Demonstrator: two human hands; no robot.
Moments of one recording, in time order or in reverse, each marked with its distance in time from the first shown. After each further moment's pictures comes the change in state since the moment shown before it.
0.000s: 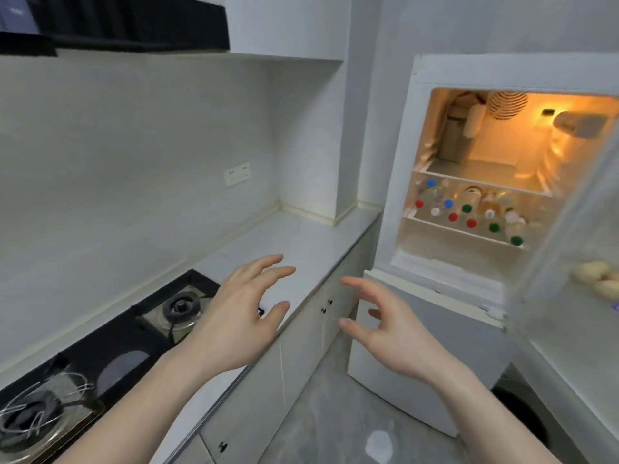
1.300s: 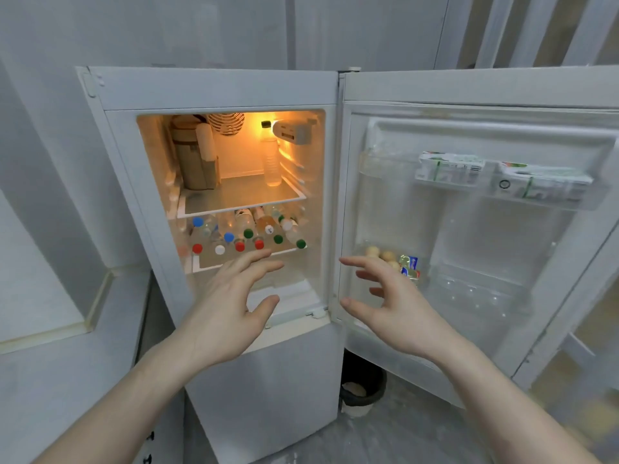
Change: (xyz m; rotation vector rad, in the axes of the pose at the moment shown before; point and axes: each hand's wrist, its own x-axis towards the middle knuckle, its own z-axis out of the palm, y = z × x) left_hand 0.352 0.146 0.191 -0.342 -0.346 0.822; right_hand 0.027 0.108 -0.195 -0.253 0.771 0.524
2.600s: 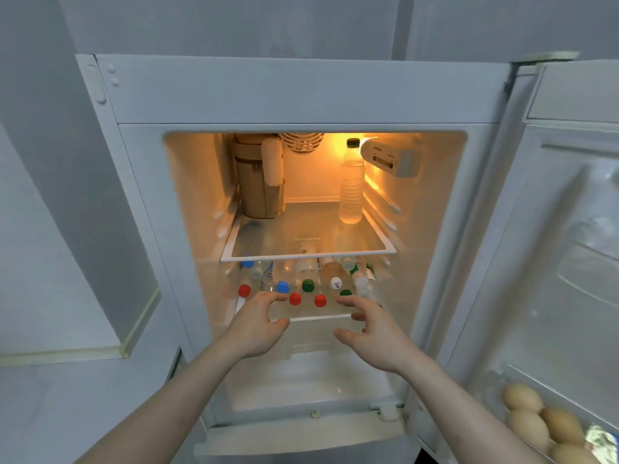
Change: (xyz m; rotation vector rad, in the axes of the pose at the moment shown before) left_hand 0.196 -0.248 0.091 -0.066 -0.100 -0.557; right_hand 0.313 0.092 0.159 0.067 -0.330 0.066
